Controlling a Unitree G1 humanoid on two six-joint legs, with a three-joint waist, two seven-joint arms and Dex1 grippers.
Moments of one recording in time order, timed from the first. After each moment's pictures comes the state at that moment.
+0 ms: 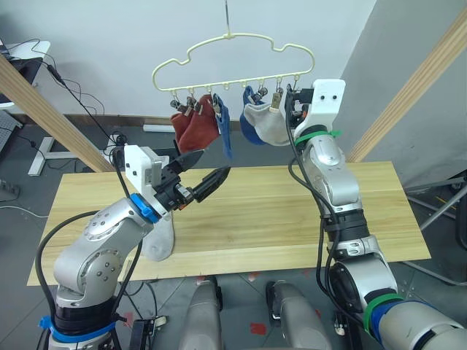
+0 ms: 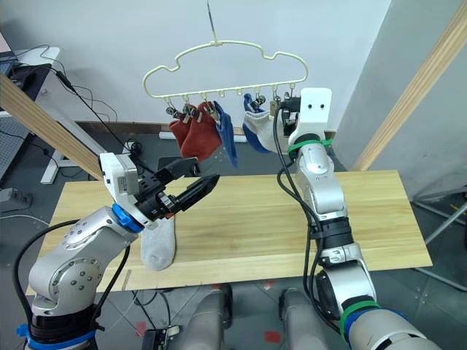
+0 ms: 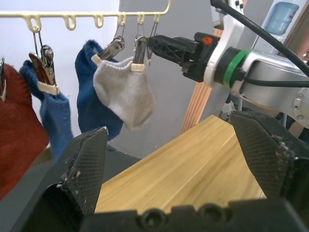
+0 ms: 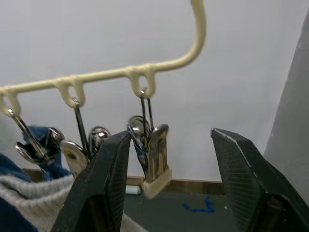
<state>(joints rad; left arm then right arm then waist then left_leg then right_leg) -0.22 0.49 0.20 -0.50 -0.81 0.63 -0.51 -0.86 -0.03 -0.02 0.24 0.10 0.22 -0.12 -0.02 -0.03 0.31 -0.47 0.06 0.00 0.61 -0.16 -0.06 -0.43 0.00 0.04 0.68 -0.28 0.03</state>
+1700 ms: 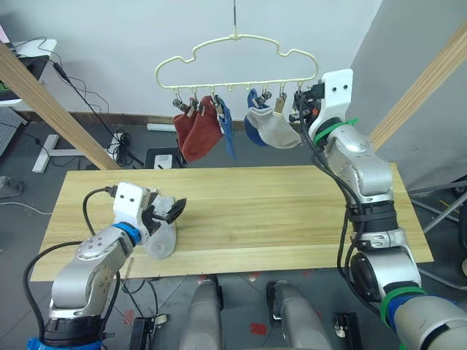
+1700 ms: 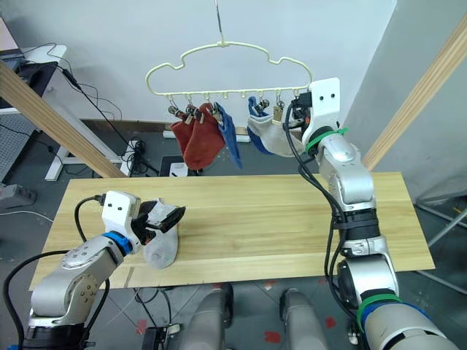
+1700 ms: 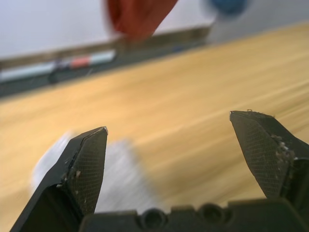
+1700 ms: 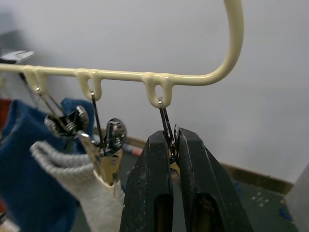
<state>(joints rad) -0.11 0.55 0.18 -0.06 -0.41 0.54 -0.35 -0.88 -0.23 -0.05 0.15 0.23 0.55 0.24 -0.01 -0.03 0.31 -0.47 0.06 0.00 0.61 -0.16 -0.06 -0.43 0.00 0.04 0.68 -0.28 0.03</state>
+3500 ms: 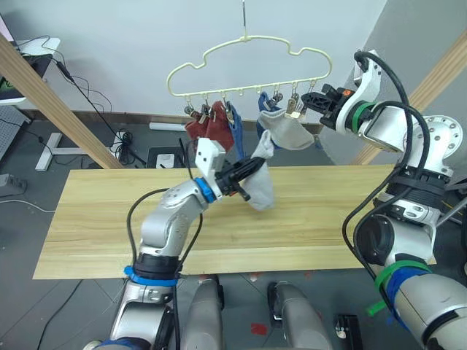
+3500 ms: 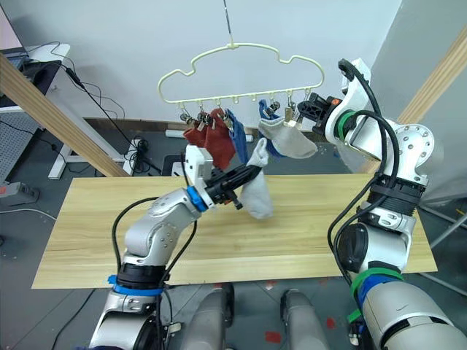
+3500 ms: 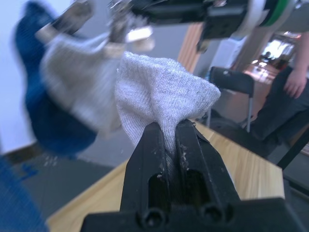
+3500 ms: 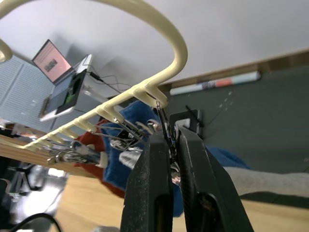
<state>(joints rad) -0.55 0.15 -0.04 -0.01 -0.48 0.44 -0.72 -1.15 -0.20 -0.62 0.17 0.65 1.40 0.03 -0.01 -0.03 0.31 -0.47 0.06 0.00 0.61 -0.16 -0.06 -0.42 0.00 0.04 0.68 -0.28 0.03</state>
